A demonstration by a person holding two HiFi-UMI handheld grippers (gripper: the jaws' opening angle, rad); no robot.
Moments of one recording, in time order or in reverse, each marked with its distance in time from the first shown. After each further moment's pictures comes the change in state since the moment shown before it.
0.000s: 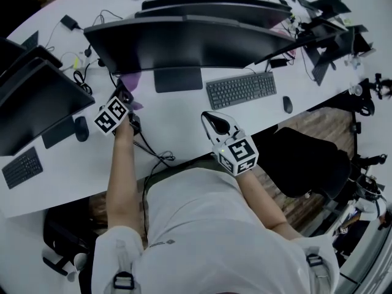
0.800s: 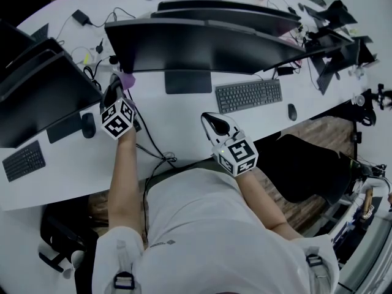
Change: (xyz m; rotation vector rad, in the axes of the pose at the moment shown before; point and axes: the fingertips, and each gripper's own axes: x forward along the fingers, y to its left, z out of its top) left arm -0.043 0.026 0.065 0.259 -0.235 0.213; right arm 0.028 0.025 0.011 -0.023 -0.002 0.046
